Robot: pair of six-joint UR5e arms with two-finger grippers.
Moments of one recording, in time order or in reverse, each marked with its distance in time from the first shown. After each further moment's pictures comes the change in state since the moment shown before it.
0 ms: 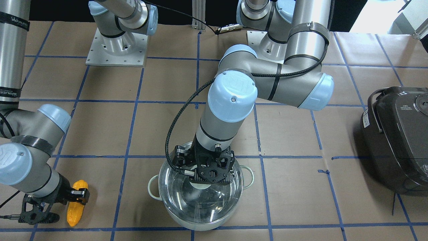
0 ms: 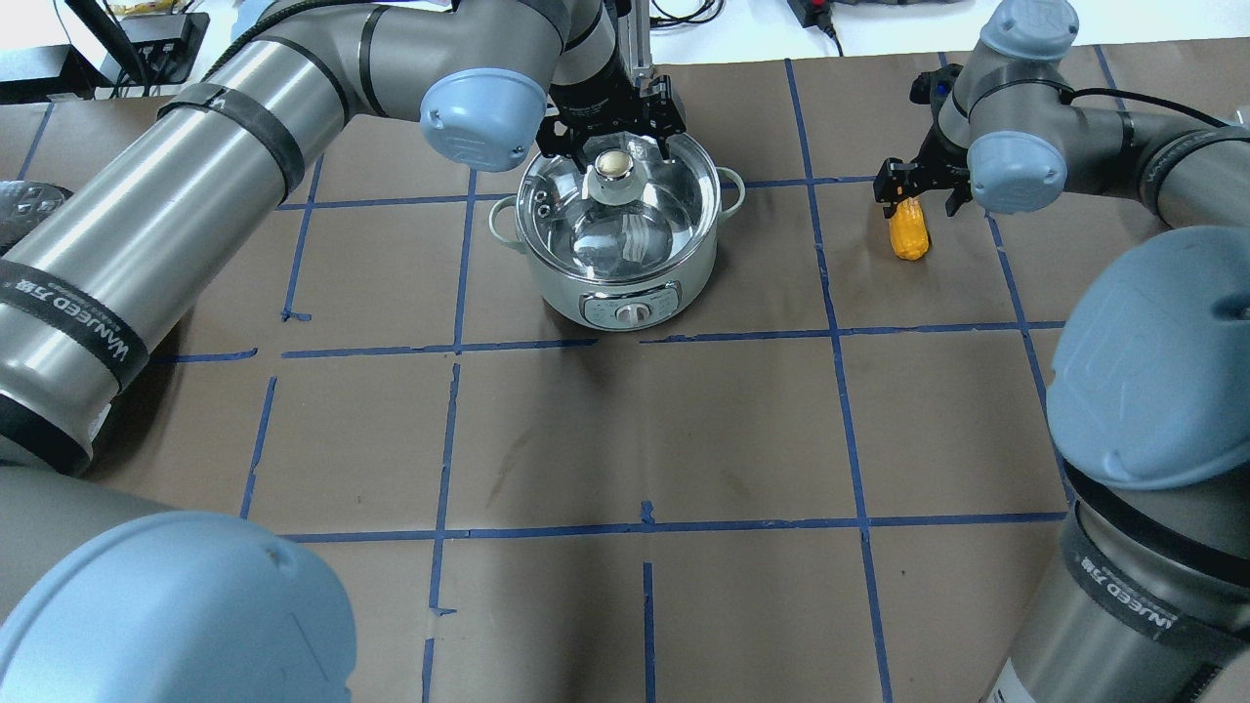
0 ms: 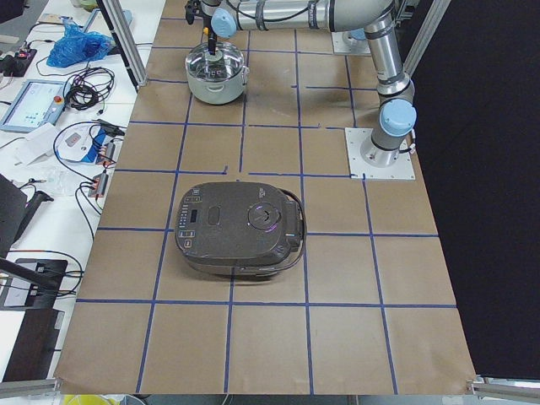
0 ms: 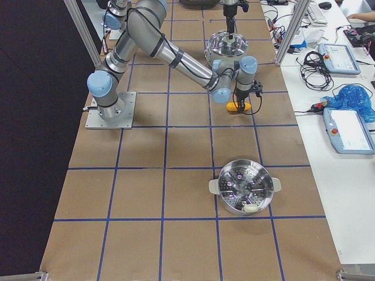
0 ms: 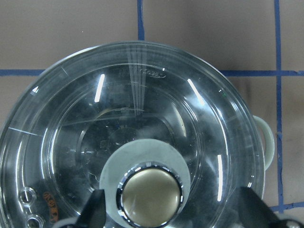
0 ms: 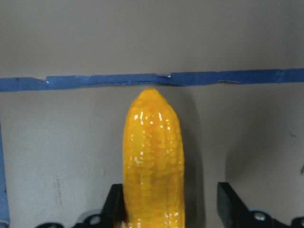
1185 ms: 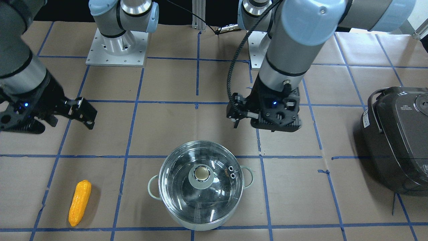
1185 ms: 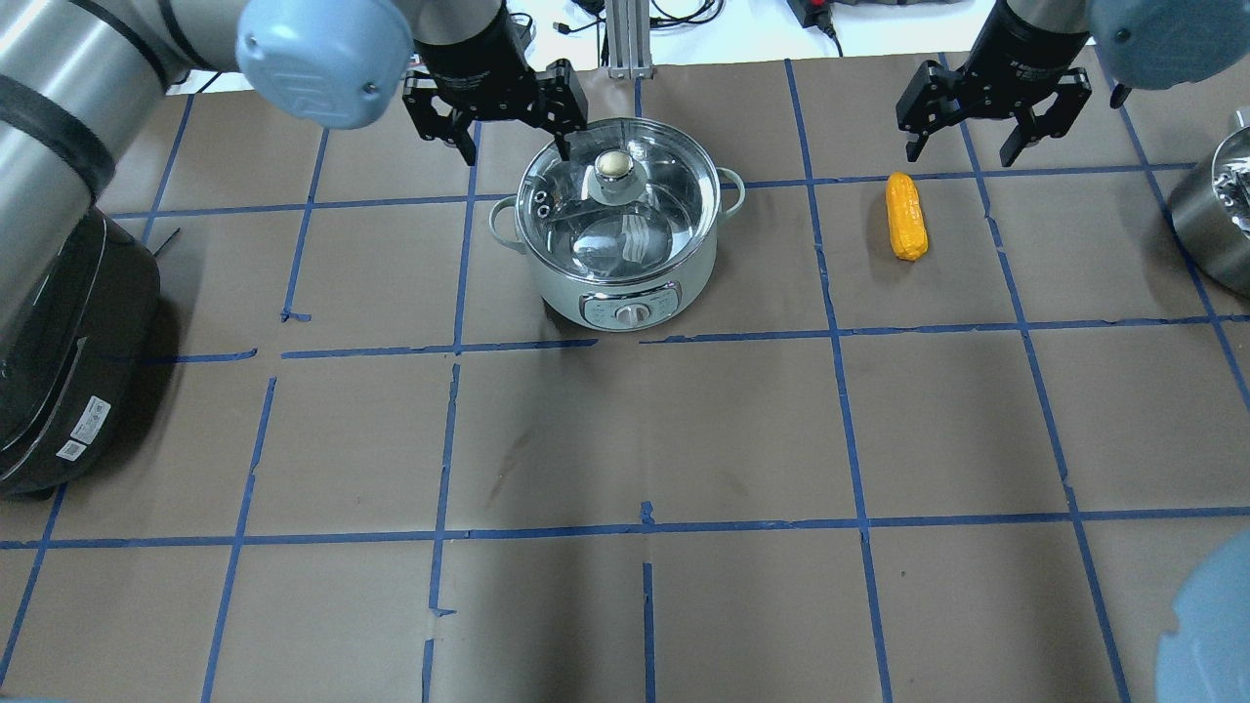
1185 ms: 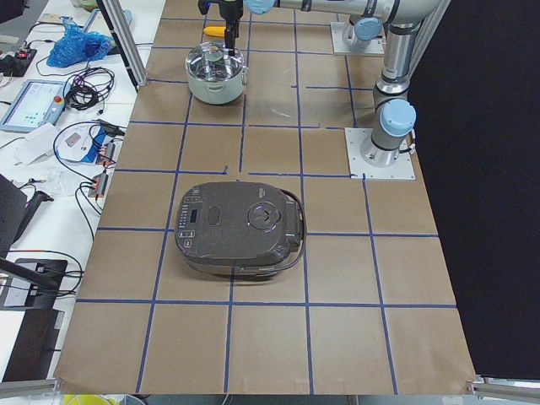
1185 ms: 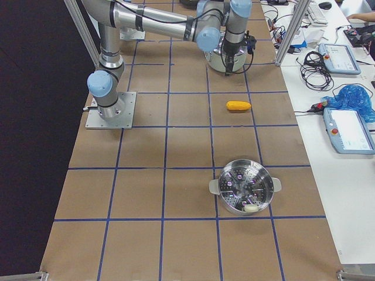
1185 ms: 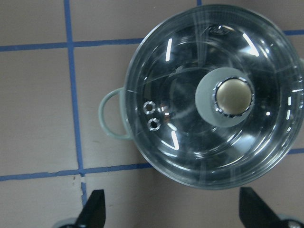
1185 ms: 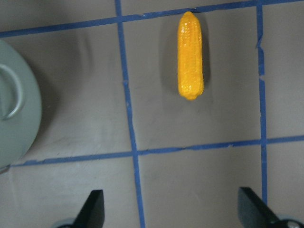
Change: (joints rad) left arm 0.051 0.179 -0.031 -0.219 0.072 0.102; right arm 0.024 -0.316 -0.070 0.453 0.018 0.088
